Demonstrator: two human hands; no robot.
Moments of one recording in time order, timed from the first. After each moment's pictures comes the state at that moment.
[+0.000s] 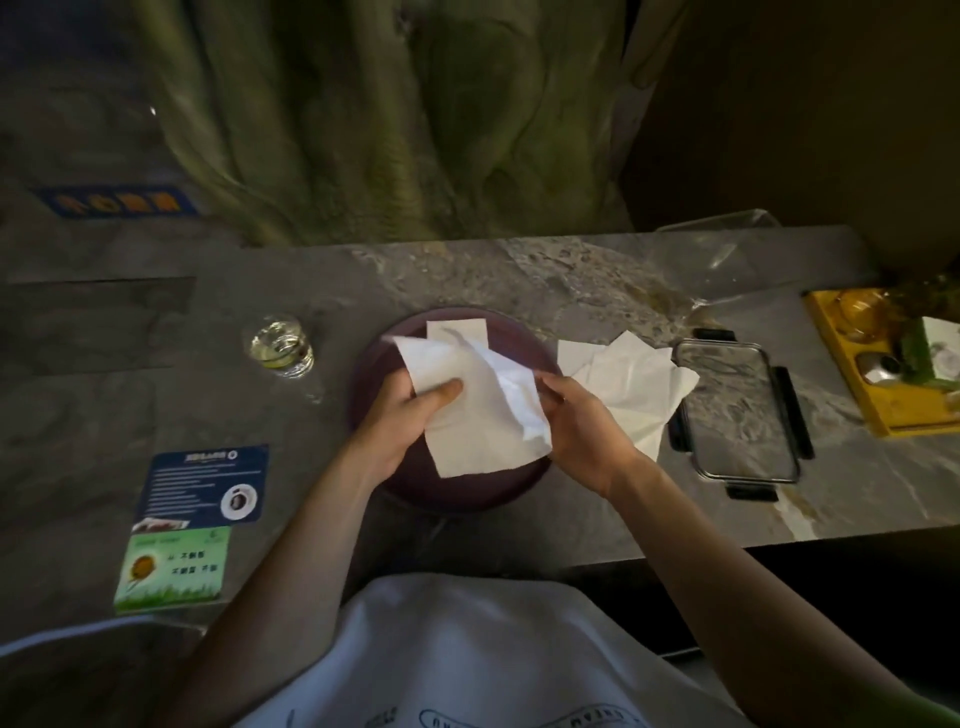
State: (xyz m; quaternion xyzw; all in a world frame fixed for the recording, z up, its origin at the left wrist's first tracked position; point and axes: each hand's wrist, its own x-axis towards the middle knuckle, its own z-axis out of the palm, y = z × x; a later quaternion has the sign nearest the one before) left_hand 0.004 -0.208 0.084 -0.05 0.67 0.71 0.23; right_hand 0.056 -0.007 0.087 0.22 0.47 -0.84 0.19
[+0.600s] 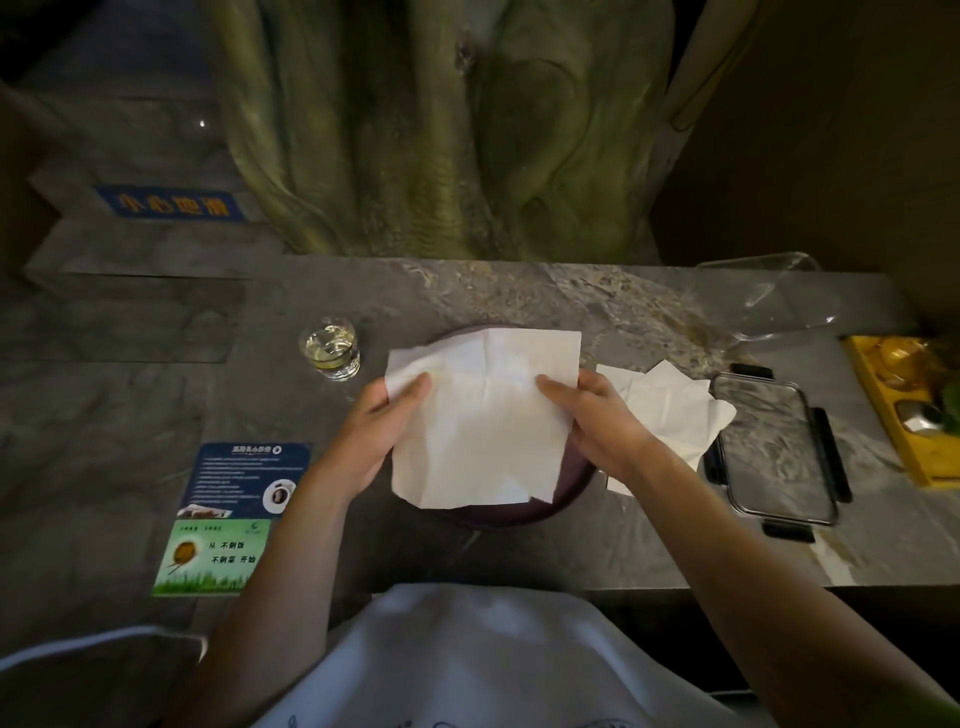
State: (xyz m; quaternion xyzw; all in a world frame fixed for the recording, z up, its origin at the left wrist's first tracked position) left_hand 0.010 -0.288 0.100 -0.11 0.64 0.74 0.18; right_hand 0.024 -0.048 0.101 0.20 0.58 -0.78 0.14
